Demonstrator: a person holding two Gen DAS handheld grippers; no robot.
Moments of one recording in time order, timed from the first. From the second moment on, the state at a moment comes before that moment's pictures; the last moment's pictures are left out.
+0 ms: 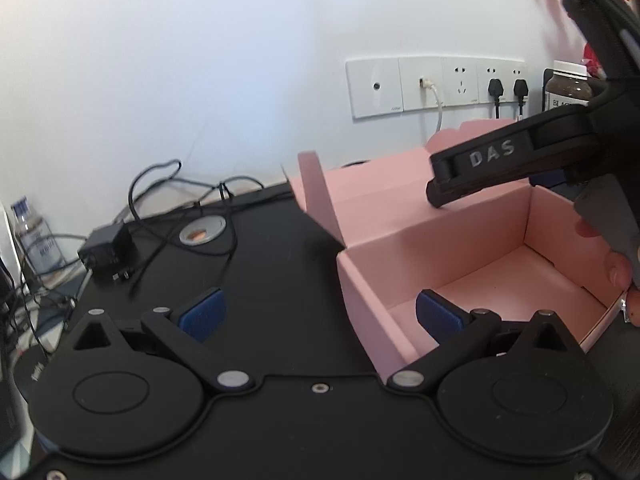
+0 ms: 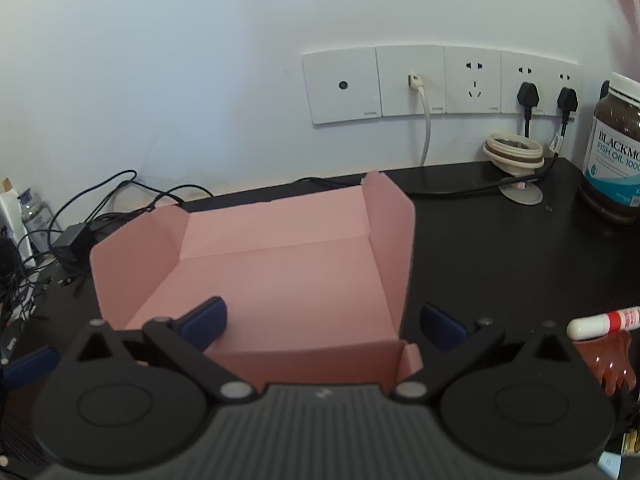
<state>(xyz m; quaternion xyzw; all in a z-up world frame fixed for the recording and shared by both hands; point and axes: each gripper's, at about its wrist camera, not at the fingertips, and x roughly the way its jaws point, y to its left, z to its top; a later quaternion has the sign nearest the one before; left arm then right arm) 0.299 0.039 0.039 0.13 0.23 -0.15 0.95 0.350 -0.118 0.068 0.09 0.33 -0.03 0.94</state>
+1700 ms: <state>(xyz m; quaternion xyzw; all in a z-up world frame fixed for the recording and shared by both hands) 0.298 0.034 0.038 0.15 0.23 -0.14 0.95 0.175 -0.224 0.087 -0.02 0.17 -0.05 0.98</state>
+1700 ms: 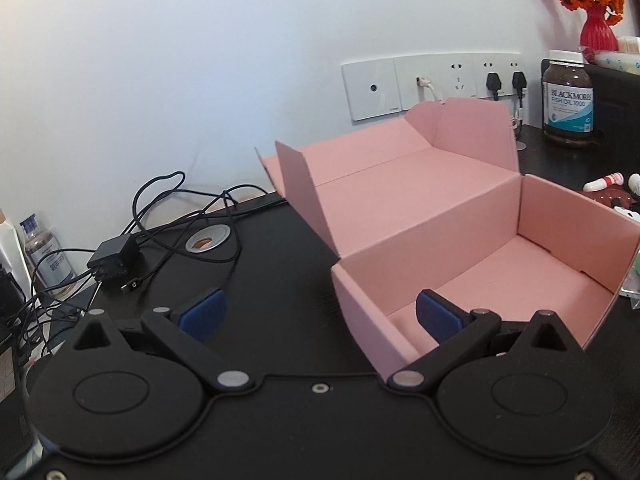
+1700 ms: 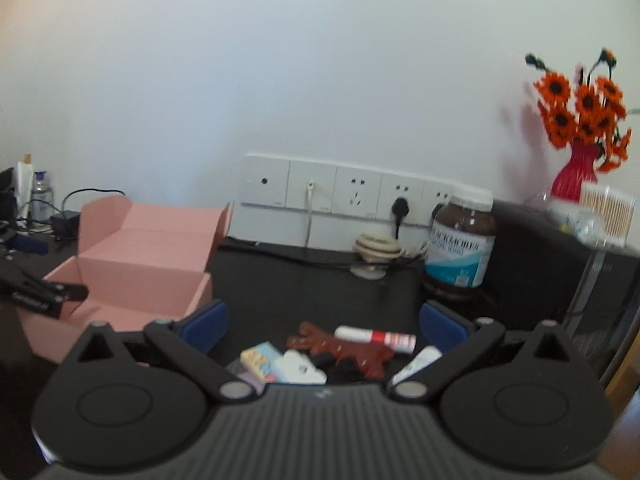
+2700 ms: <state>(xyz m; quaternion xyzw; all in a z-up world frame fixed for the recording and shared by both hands) 0.299 0.030 0.035 0.17 0.22 -0.13 0.95 0.161 -0.282 0.042 -0.01 0.24 -0.08 0.97</state>
